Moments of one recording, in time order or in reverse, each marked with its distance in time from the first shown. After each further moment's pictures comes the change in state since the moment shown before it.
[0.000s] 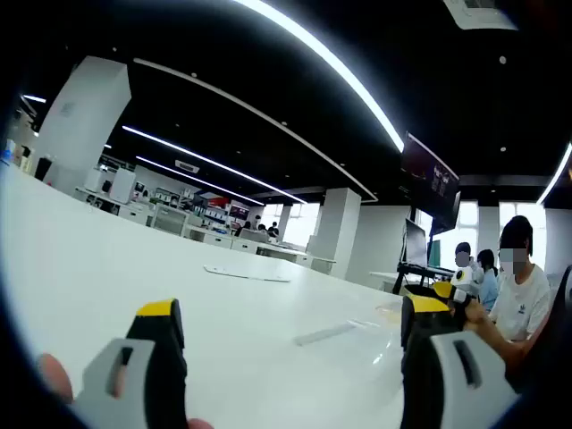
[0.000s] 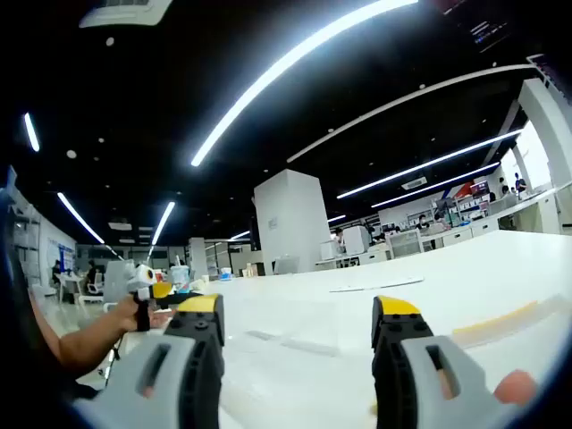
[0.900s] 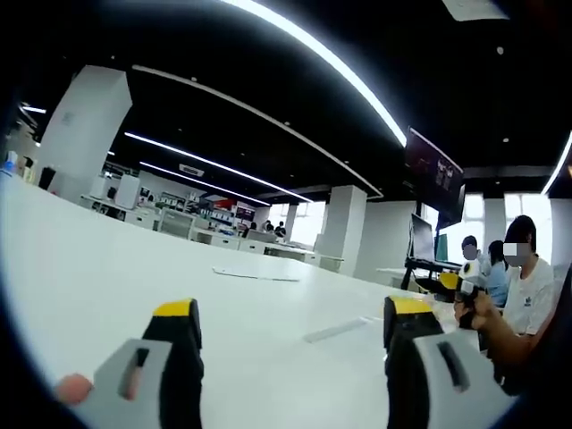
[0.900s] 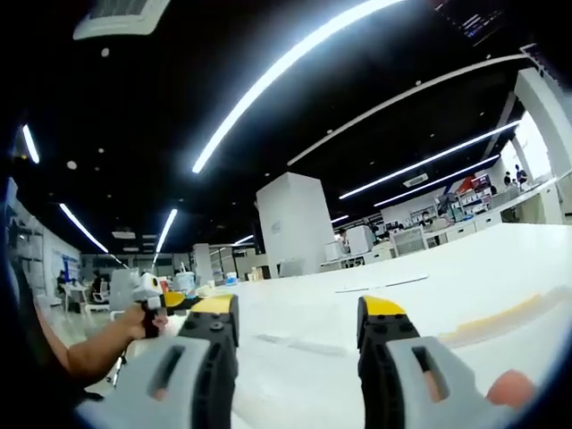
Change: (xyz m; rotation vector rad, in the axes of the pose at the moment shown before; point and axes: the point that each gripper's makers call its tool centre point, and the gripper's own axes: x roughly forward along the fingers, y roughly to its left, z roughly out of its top) left arm -0.004 0.006 -0.001 0.034 0.008 0.035; right arm -0.002 0.007 -0.003 0.050 0.015 0.031
